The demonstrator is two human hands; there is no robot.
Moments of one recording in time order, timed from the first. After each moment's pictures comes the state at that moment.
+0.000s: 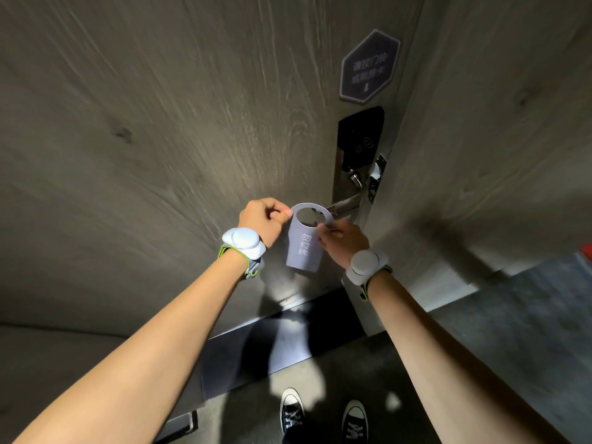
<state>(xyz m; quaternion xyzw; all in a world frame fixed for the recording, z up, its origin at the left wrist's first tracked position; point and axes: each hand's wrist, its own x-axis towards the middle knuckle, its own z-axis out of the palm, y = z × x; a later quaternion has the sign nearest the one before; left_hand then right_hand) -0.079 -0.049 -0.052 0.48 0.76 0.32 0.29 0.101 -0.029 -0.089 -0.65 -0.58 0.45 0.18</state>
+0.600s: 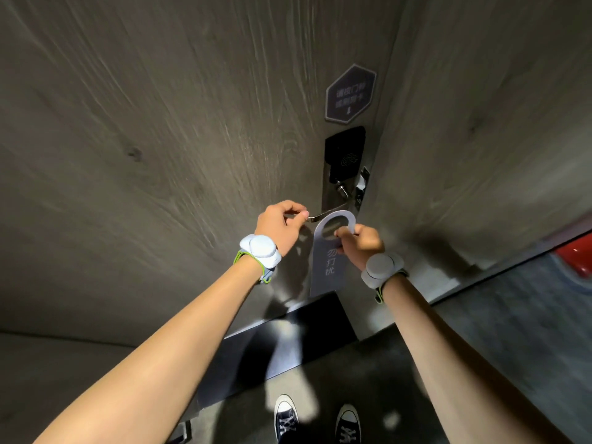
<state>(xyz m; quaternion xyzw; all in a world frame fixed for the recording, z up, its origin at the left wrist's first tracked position) -0.034 -0.053 -0.020 0.52 0.72 0.34 0.32 0.143 -0.028 -0.061 -0.69 -0.50 0.49 0.21</state>
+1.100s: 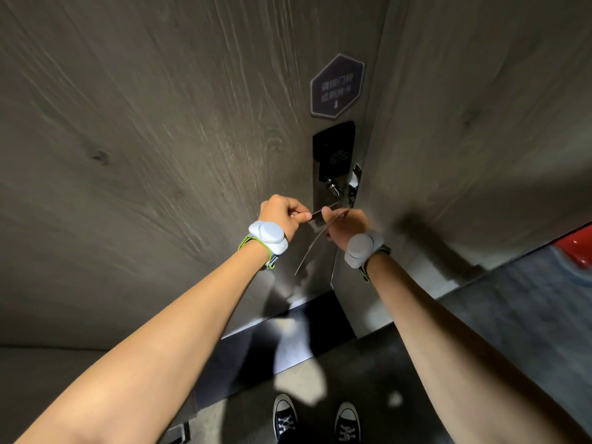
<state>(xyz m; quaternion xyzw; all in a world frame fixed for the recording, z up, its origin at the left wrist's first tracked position) -0.019 -0.016 -0.032 0.56 0.72 0.28 0.30 0.133 0.010 -0.060 -0.66 -0.53 0.48 0.23</state>
